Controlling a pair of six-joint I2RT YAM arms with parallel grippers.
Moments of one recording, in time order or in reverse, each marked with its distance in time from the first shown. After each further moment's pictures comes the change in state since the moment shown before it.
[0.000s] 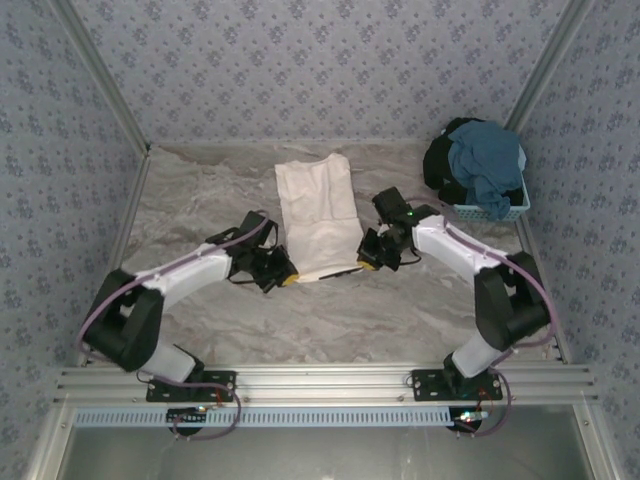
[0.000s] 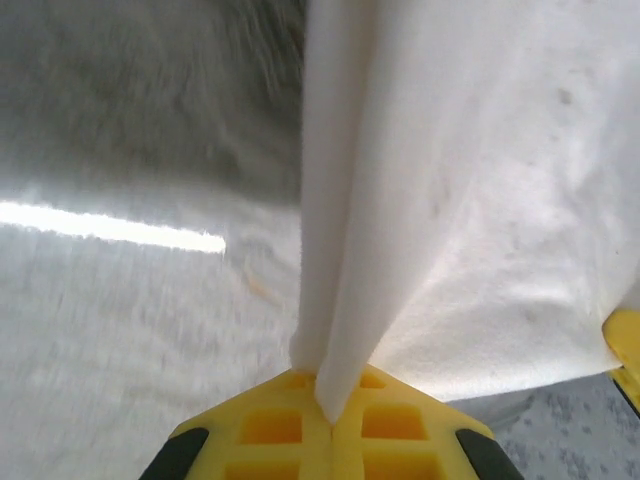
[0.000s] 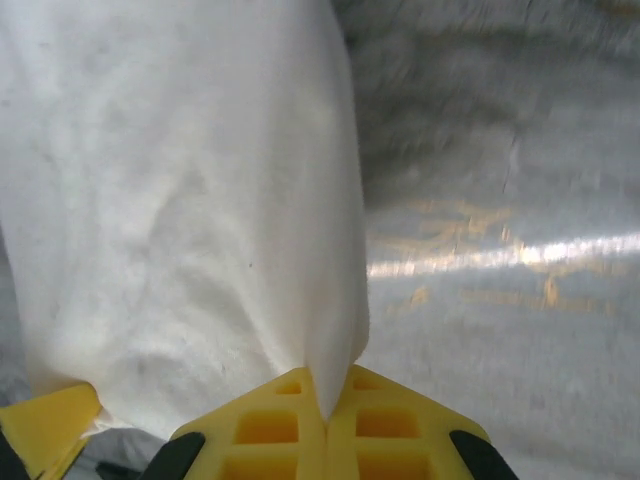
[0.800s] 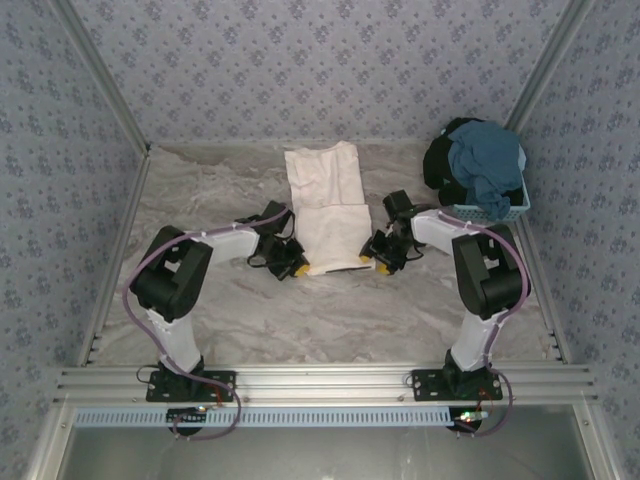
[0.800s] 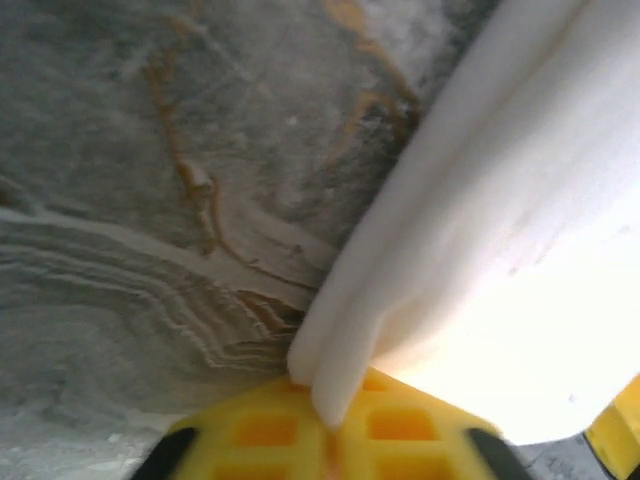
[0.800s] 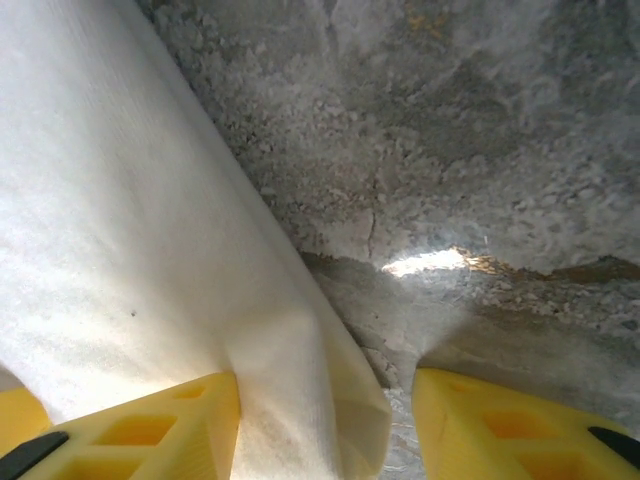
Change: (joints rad) left arm 0.015 0.407 0.213 0.084 0.000 -0.025; right arm -0.140 0.240 -0.009 0.137 -0.035 -0.079
